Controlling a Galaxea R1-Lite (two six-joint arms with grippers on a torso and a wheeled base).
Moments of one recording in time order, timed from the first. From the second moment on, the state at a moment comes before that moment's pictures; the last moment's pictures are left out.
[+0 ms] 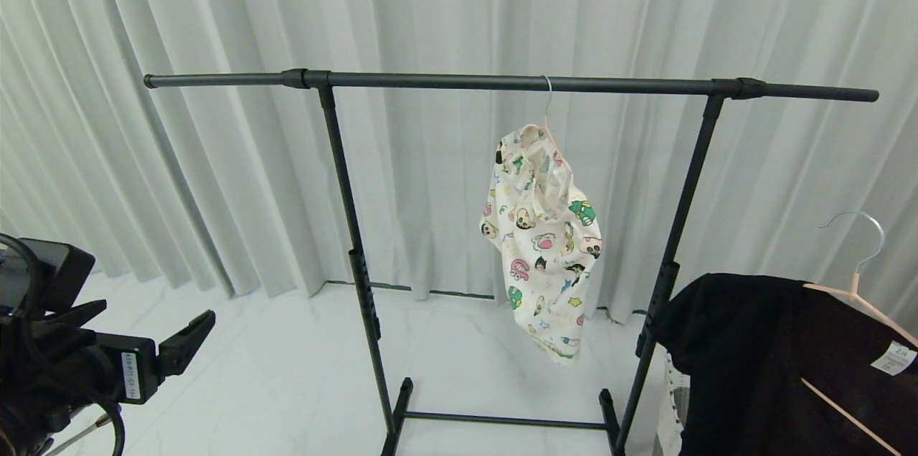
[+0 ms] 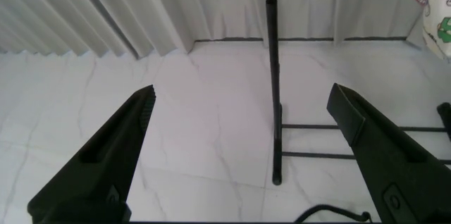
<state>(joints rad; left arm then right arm) -0.02 1.12 -0.29 -0.51 0.09 0.20 0.19 1.00 -0.56 0.21 -0.22 -0.02</state>
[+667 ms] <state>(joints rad) -0.05 1.10 -0.25 -0.51 0.14 0.21 0.39 1.32 -0.63 -0.21 -0.27 0.20</state>
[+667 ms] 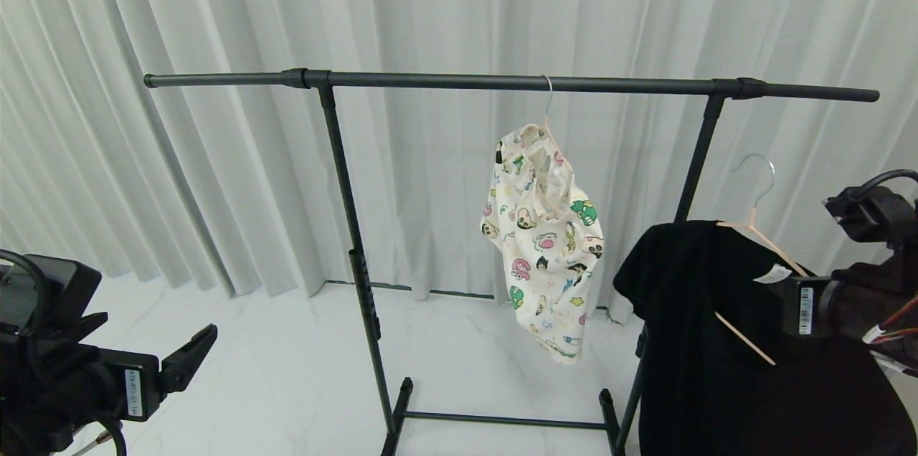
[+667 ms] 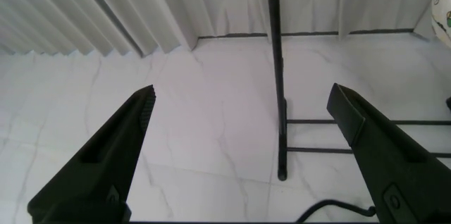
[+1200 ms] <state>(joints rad) -0.09 1.09 -0.25 -0.50 0.14 0.24 0.40 1.36 -0.64 -0.54 -0.23 0.15</state>
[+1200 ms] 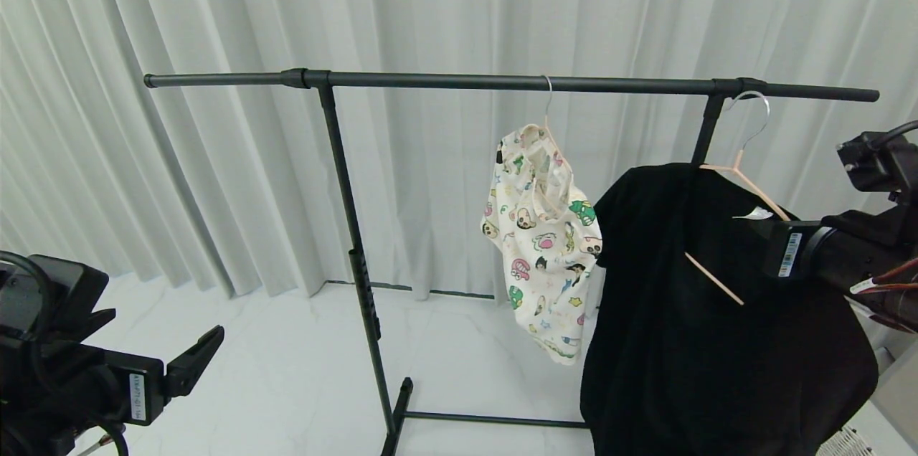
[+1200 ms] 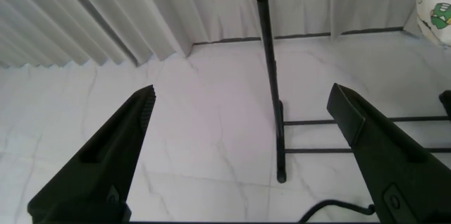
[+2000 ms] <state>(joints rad) -0.17 1.08 -0.24 -0.51 0.14 0.23 0.40 1.34 -0.65 -0.57 -0.23 0.09</state>
